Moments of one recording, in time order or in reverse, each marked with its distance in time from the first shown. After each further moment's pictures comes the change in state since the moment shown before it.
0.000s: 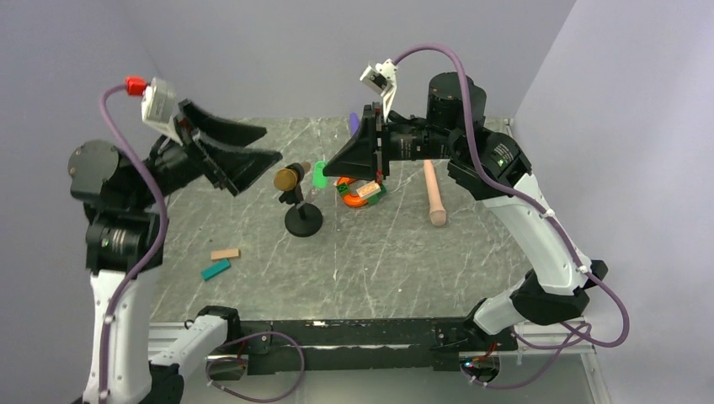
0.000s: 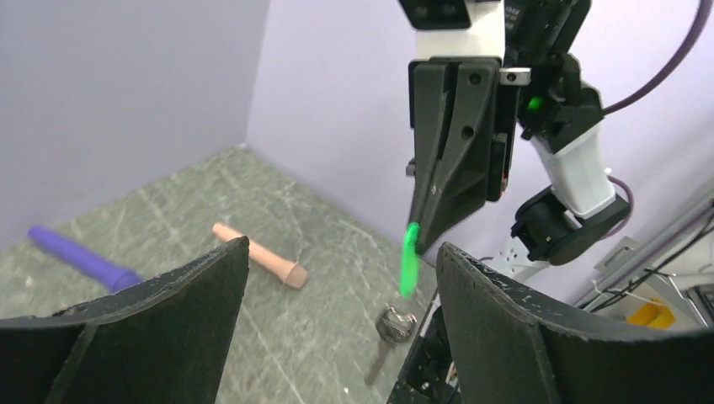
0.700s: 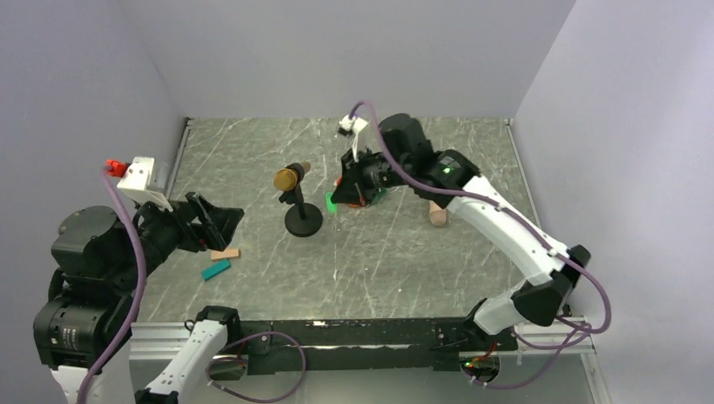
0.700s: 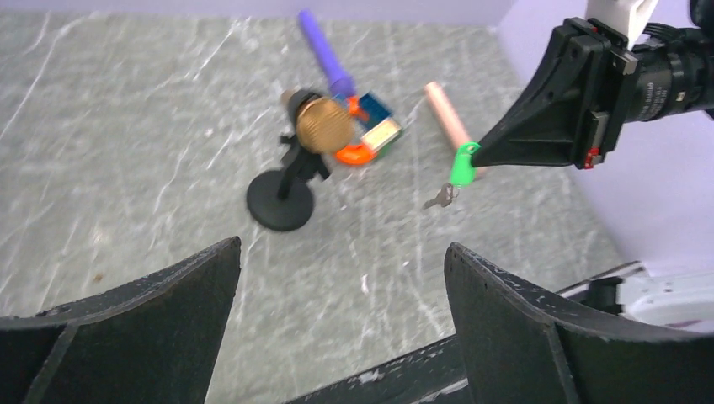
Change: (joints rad) left arm 0.001 -0.182 0.089 -0.837 -0.588 0.287; right arm 0.000 0.005 -0.446 0.001 0.233 -0.178
